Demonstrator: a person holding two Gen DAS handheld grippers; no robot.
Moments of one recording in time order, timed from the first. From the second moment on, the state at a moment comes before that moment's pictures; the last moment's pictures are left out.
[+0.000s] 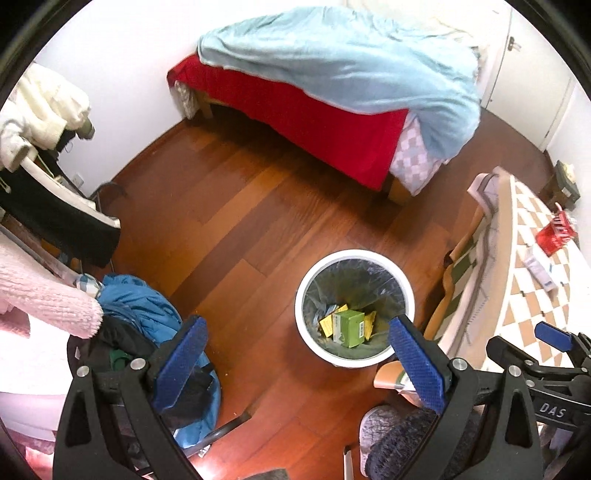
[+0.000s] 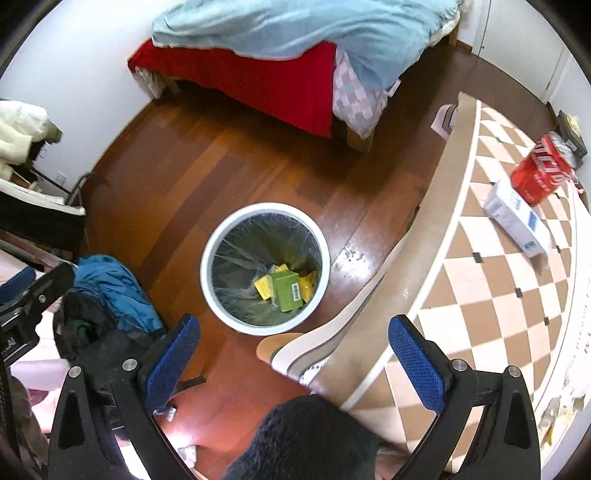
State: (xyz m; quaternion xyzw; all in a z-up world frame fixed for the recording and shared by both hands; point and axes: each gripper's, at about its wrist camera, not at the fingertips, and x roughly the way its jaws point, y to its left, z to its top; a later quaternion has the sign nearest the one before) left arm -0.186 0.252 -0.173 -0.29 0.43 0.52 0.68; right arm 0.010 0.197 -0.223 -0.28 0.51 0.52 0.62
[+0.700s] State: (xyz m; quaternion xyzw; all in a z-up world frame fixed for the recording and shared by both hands) left arm -0.013 0.125 -0.133 -0.21 0.42 0.43 0.77; right arm 0.175 -0.022 -0.137 -0.07 0.53 0.45 0.72
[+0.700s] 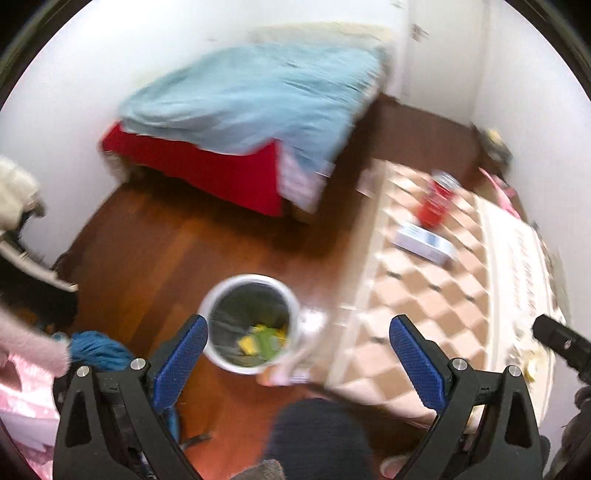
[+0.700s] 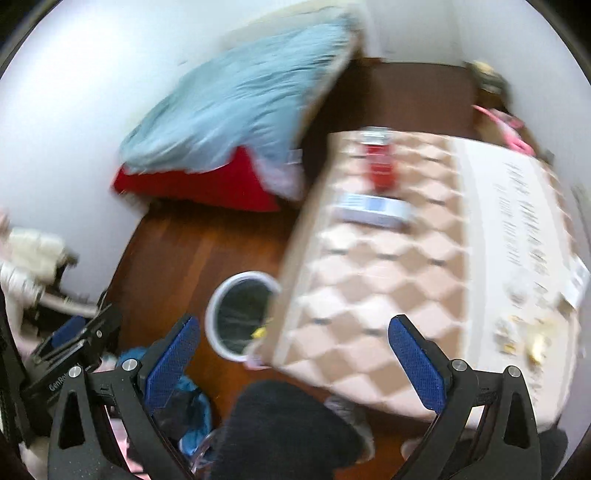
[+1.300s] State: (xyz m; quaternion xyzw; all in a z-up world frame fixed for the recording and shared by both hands) left arm 0.293 0.025 -0.289 -0.16 0.60 0.26 0.74; right arm 0.479 -0.194 -0.322 0.01 0.65 0.14 0.75
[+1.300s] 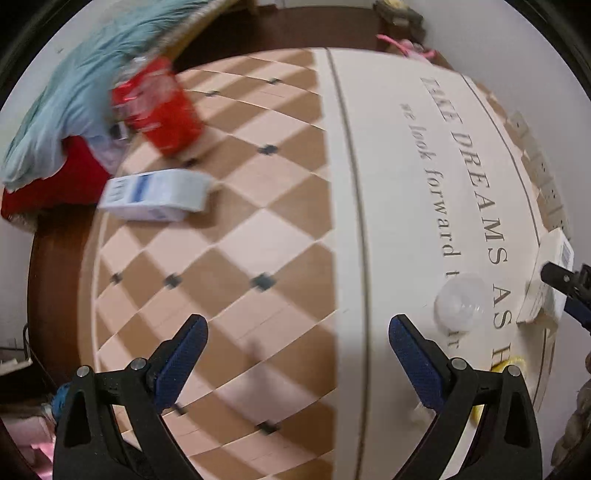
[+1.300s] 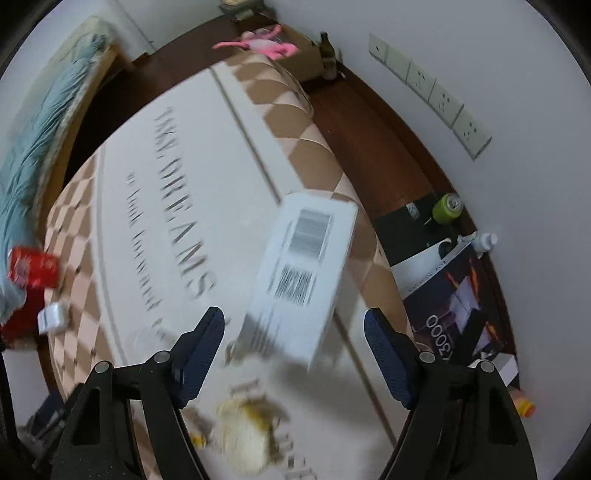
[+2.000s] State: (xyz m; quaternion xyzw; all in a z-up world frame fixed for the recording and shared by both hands) left arm 0.359 -0.056 -0.306 -0.13 0.62 0.15 0.76; right arm 0.475 -0.234 -0.315 0.00 0.64 0.17 0.75
